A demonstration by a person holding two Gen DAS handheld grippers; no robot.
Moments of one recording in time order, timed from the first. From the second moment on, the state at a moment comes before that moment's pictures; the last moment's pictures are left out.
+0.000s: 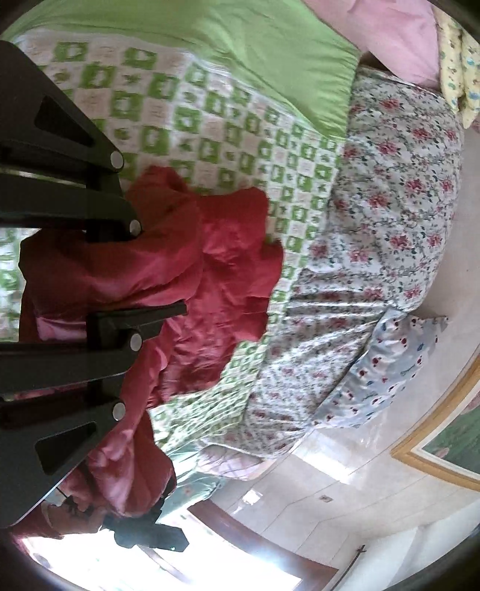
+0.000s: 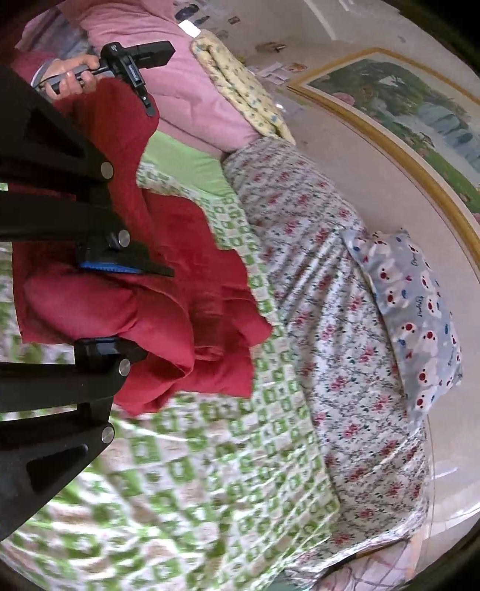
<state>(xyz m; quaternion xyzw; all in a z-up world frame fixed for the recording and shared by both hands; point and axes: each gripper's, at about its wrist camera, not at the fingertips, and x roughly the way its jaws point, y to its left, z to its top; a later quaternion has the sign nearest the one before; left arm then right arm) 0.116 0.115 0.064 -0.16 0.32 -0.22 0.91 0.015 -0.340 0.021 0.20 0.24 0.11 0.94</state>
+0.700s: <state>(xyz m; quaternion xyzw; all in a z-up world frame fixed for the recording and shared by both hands) 0.273 0.093 0.053 -0.18 0.35 -0.16 0.91 0.173 -0.372 0.014 0.26 0.25 0.05 0.93</state>
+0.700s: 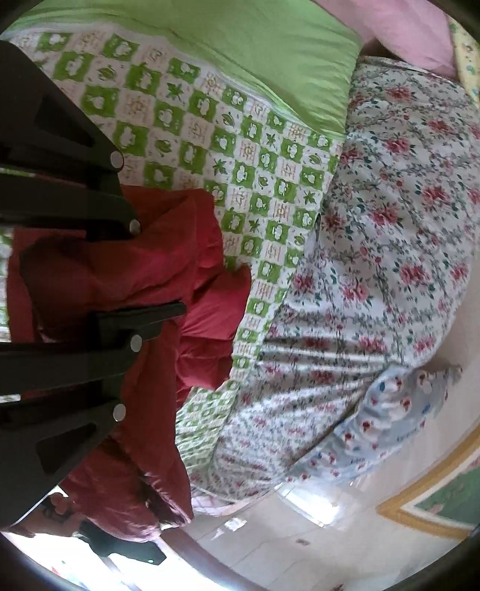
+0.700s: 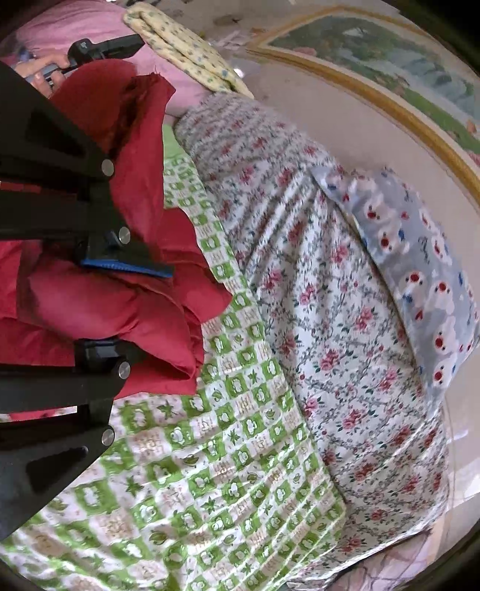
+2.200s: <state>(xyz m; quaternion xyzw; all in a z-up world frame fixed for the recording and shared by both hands) 0.339 0.064 0.035 -0.14 0.36 -0.20 0.90 0.369 -0.402 -0.085 0.32 0.34 -0.03 0.89</state>
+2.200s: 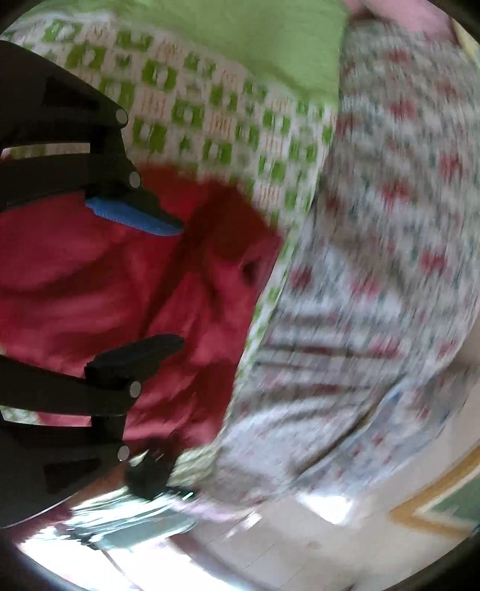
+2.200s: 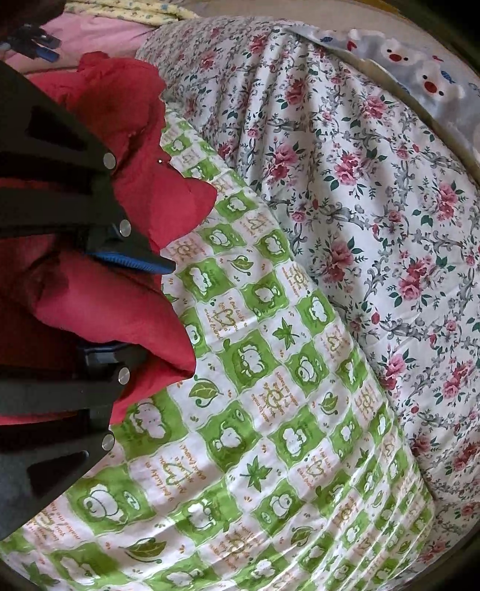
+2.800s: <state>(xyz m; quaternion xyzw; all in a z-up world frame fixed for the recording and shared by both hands) 0.354 -0.047 -0.032 0.01 0.40 -0.16 0.90 0.290 -0.394 -0.008 0.29 0.25 0.01 0.92</state>
